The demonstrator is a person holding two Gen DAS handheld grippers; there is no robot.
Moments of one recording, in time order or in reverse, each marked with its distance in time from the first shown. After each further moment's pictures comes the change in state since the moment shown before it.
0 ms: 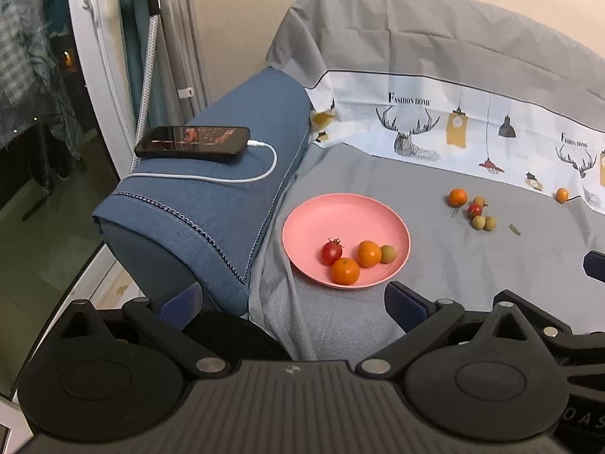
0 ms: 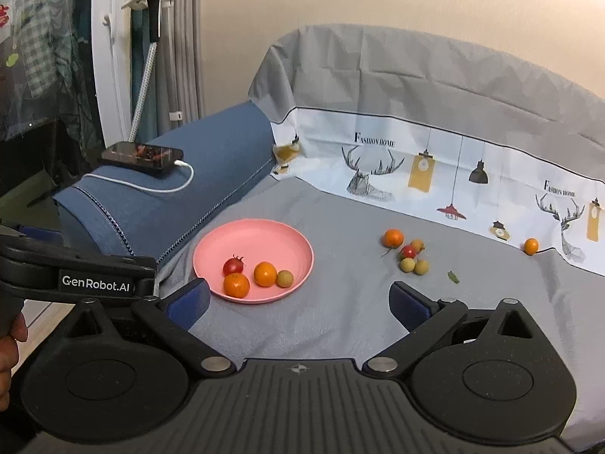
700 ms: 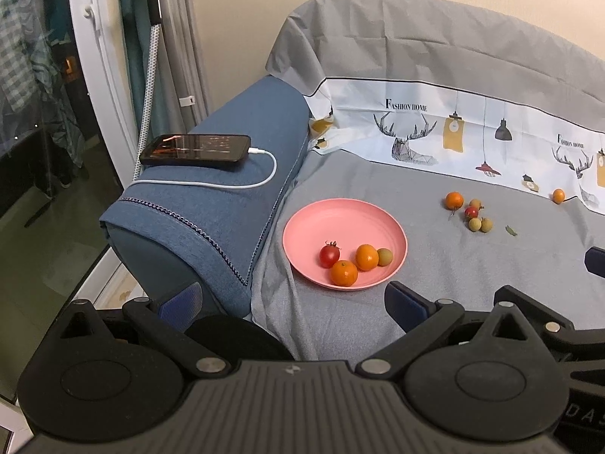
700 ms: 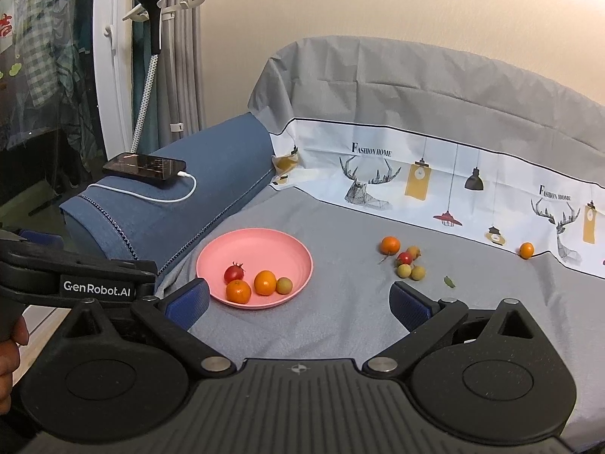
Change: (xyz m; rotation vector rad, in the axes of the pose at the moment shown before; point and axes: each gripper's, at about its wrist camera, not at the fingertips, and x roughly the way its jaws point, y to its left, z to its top) left arm -0.011 -0.002 -0.003 0.011 -0.017 0.002; right arm -0.015 0.003 -0.002 0.009 -0.028 -0.006
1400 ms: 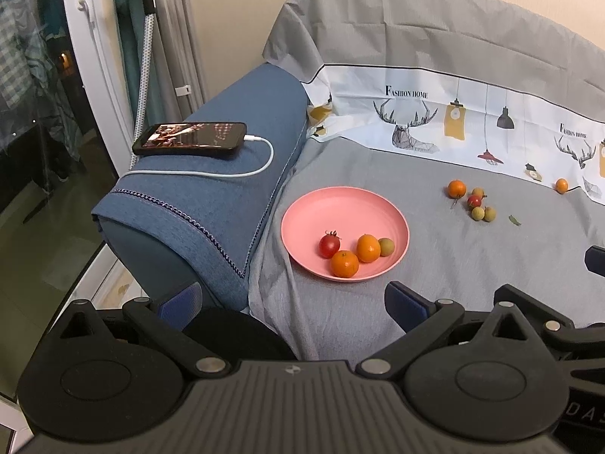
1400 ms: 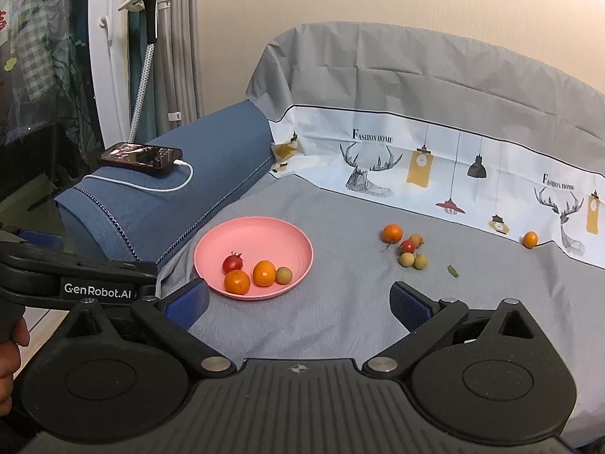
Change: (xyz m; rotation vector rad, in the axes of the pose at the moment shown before) left arm 0.016 -0.002 0.000 0.012 0.037 -0.002; right arm 0.014 0.000 0.001 0.014 0.043 0.001
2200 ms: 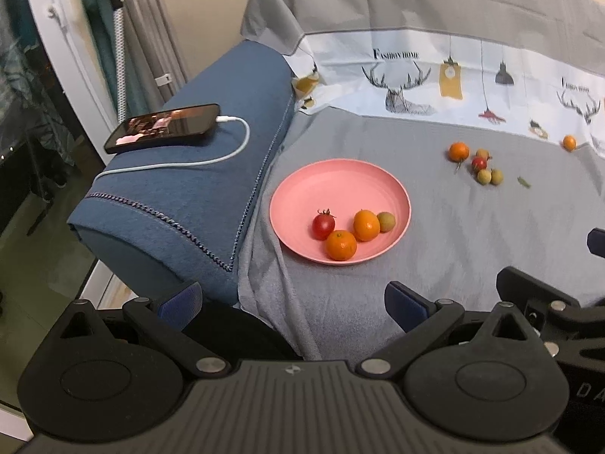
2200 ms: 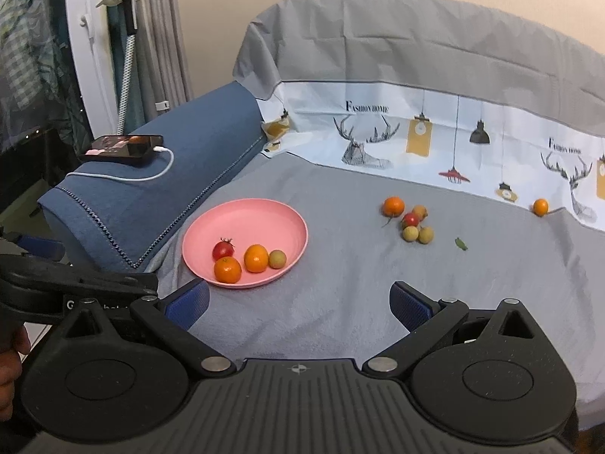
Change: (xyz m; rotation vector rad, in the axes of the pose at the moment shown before) left arm 0.037 -0.029 0.005 0.113 0.086 0.030; right arm 0.036 -0.023 -0.008 0.082 0.066 0.020
